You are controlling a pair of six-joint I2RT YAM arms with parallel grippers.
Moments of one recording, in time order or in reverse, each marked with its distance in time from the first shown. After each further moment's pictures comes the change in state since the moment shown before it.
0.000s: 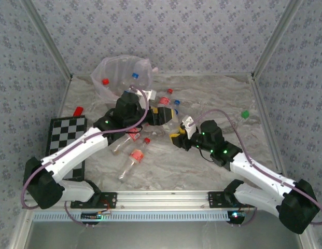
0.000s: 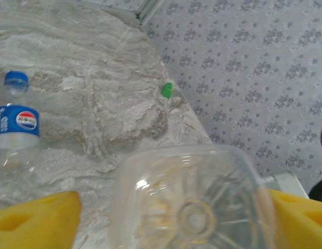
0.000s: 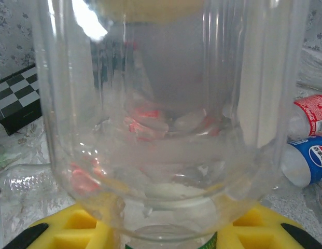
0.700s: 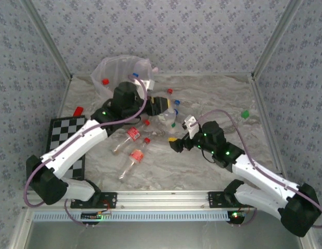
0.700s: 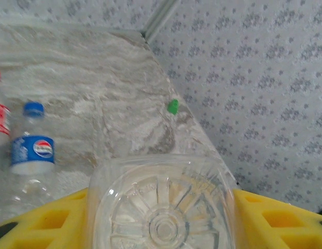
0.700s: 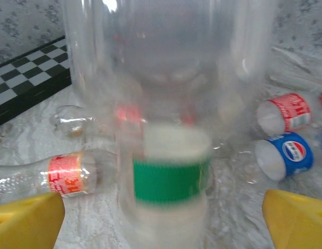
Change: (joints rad) left arm 0.077 0.053 0.200 -0.140 -0.005 0.095; right arm -0.011 -0.074 0.001 -0.073 0.117 -0.043
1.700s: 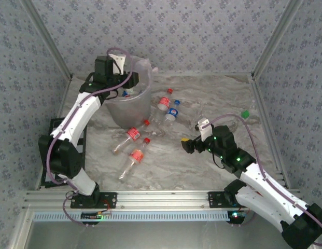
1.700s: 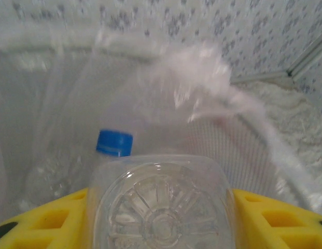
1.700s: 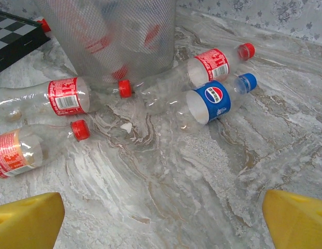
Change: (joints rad) left arm 0.377 0.278 0.236 -0.125 -0.073 0.379; right arm -0.093 -0.155 -0.047 -0.204 0.089 0.026
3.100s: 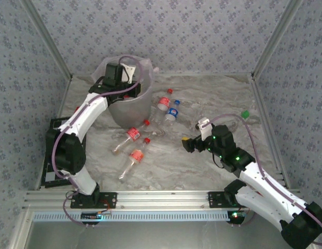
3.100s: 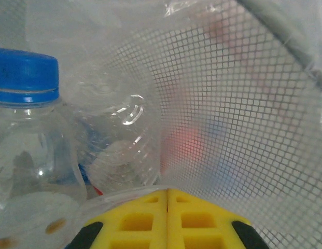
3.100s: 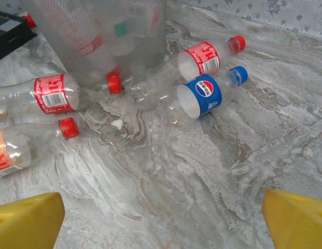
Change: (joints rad) left arm -0.052 0.066 -0.019 -0.059 0.043 0.029; right arm -0.006 0.018 0.000 -0.006 0.042 0.016
